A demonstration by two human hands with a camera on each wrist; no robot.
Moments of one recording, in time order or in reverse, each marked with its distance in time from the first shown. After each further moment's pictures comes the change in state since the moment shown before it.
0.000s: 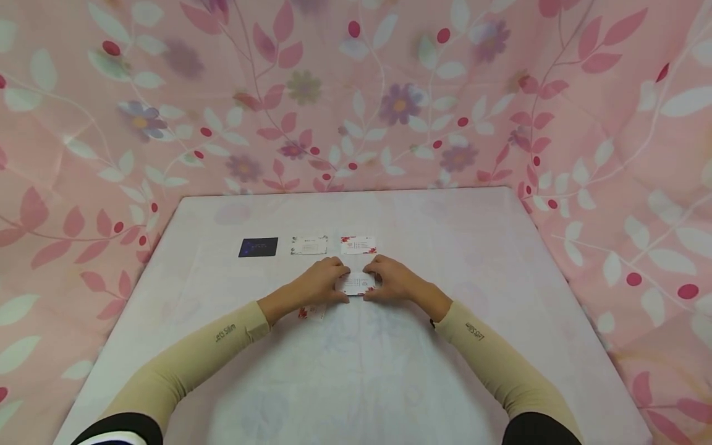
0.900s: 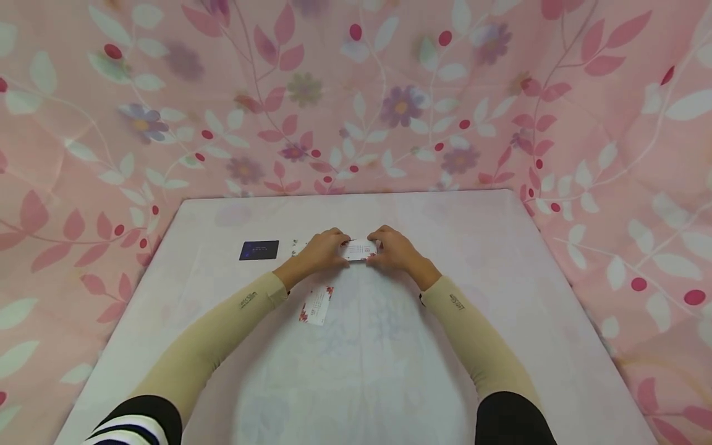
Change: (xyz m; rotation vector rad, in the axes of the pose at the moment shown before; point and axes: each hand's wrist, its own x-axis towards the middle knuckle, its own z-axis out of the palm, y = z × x) left_hand 0.058 -0.038 -0.021 -0.051 0.101 -0.132; right_hand 0.052 0.035 -0.027 -0.018 0.145 0.095
